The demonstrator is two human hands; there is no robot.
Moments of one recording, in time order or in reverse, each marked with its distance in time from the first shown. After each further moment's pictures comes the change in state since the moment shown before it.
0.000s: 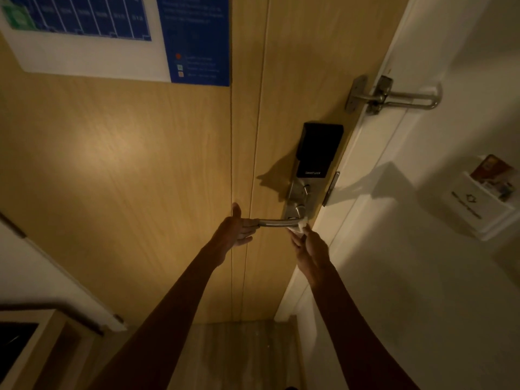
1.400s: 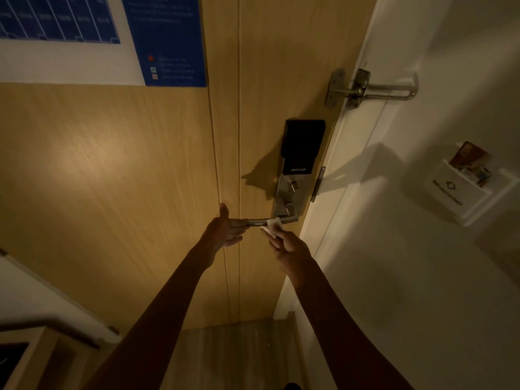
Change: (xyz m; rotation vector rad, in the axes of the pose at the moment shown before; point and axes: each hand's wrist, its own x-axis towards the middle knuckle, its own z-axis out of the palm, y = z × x) left_hand -0.001 0.007 0.002 -0.008 0.007 -0.006; right_hand -0.003 0.017 0.003 -0.198 -0.042 0.087
